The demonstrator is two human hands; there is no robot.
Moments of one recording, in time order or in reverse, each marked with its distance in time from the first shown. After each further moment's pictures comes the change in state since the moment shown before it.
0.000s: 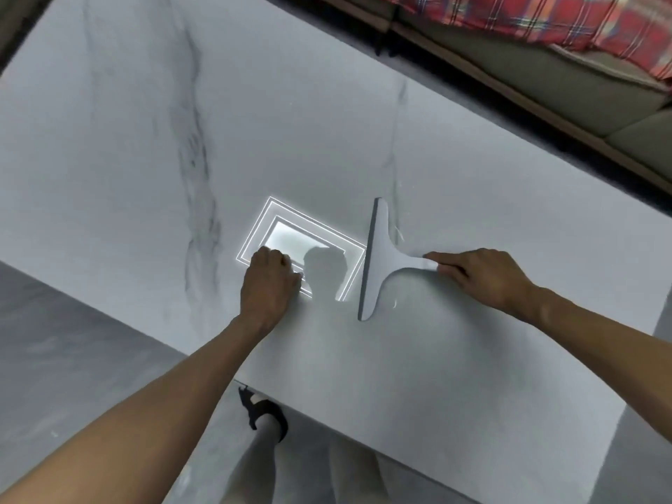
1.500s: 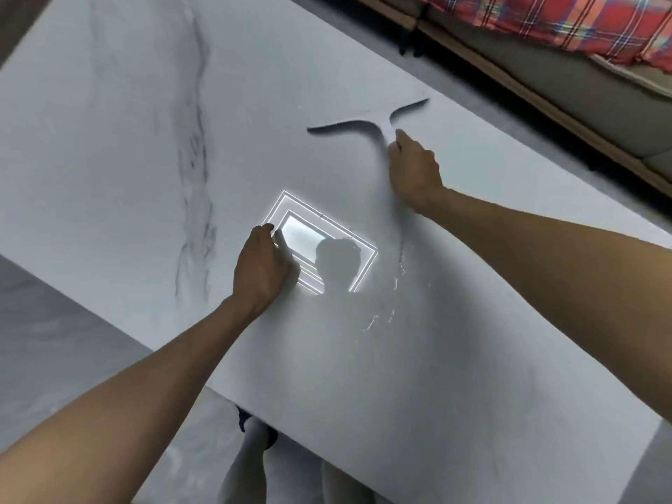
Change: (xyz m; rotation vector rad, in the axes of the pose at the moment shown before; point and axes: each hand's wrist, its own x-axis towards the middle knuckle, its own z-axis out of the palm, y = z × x) left_hand 0.054 0.035 -0.004 -0.103 0.170 -0.164; right_hand 0.189 -0.073 -0.086 0.444 0.287 0.253
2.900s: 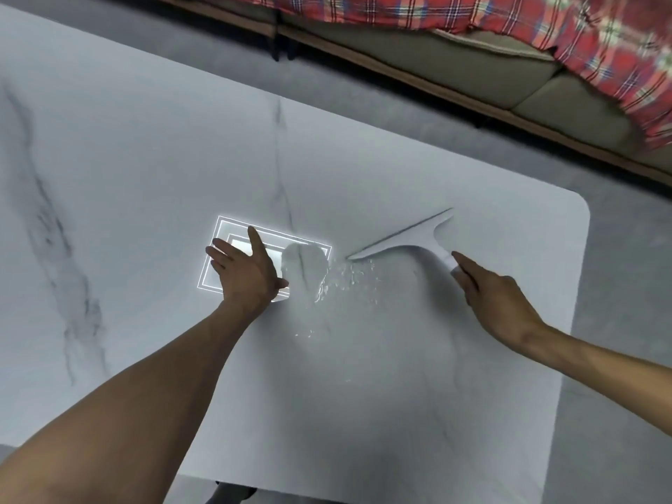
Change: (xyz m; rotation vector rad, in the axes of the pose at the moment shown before) left_hand 0.013 0.104 0.106 0.475 -0.228 0.256; right_hand -0.202 0.238 -0.100 0.029 -0.090 0.315
